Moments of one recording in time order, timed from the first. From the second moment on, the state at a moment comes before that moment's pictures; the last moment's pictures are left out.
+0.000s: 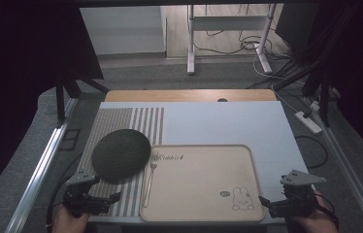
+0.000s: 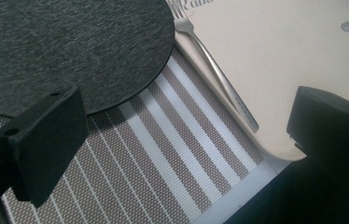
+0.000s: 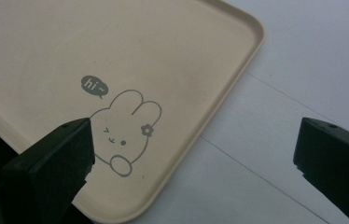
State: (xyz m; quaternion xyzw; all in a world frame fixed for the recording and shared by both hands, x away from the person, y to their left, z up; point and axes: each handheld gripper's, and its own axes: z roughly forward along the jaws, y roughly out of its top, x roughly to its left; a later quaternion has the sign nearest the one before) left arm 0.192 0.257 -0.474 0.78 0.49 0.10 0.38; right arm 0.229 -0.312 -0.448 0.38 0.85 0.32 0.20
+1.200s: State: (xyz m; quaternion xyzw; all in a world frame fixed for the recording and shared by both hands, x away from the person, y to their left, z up) left arm 0.170 0.276 -0.475 0.77 0.51 0.10 0.37; right arm 0.228 -0.313 -0.447 0.39 0.84 0.32 0.21
